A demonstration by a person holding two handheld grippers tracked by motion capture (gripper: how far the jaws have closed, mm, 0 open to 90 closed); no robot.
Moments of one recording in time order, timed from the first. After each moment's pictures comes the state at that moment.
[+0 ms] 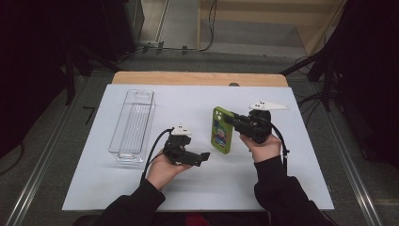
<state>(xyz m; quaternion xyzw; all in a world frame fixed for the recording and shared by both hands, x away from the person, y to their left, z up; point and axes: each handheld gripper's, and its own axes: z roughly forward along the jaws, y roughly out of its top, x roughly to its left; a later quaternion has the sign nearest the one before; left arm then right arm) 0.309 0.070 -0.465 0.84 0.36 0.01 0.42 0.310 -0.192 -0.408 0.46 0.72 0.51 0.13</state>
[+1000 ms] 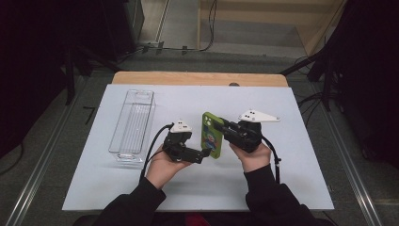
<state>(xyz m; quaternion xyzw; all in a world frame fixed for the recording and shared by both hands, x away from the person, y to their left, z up) 0.306 0.066 -0.443 0.83 0.34 0.04 0.44 0.288 -0.162 -0.413 0.43 0.71 0.54 0.14</state>
